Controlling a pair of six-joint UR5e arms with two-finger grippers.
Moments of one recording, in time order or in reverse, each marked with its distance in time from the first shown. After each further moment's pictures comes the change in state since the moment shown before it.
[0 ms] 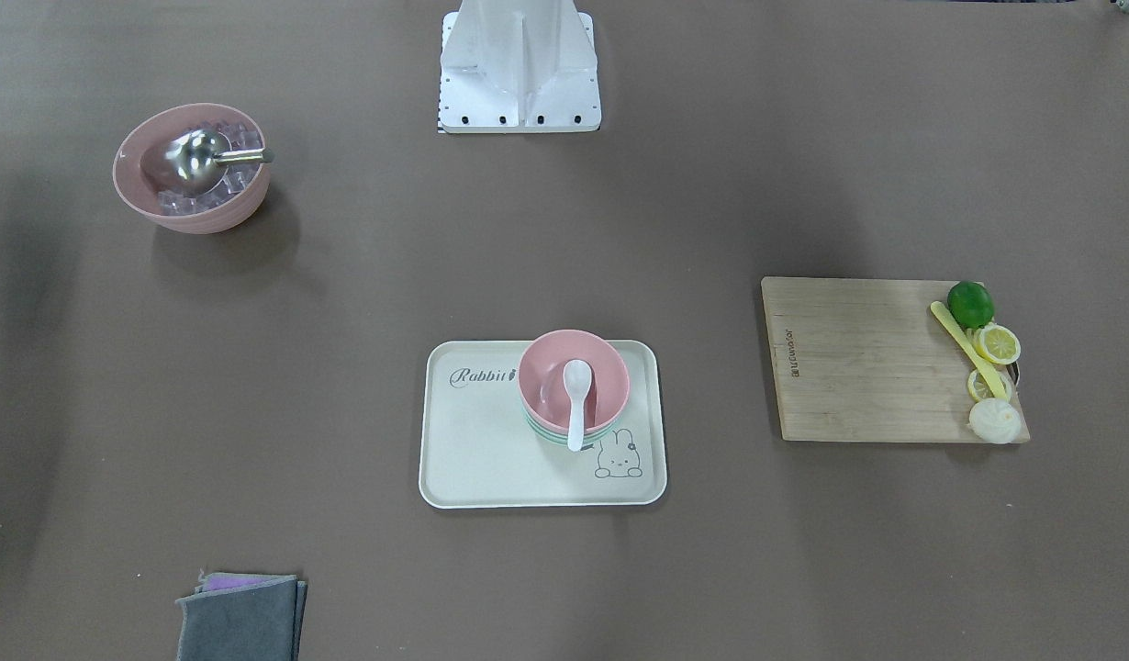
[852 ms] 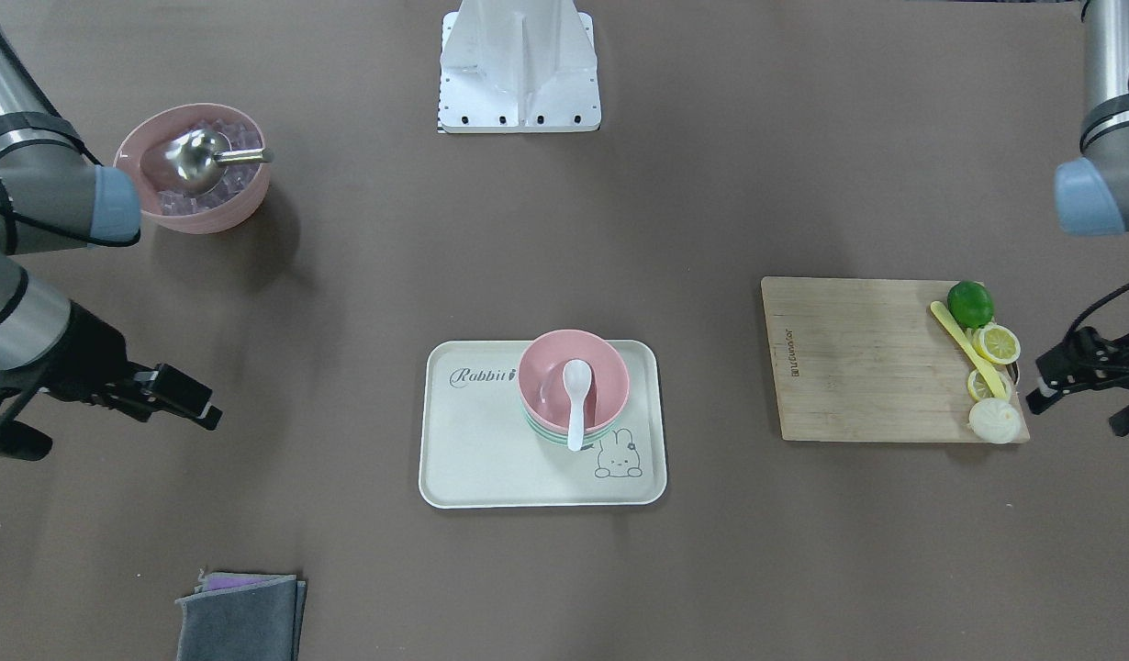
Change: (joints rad) left arm 0.122 -0.136 -0.010 -0.090 -0.019 -0.250; right arm -0.362 0.156 -0.039 0.625 0.020 0.945
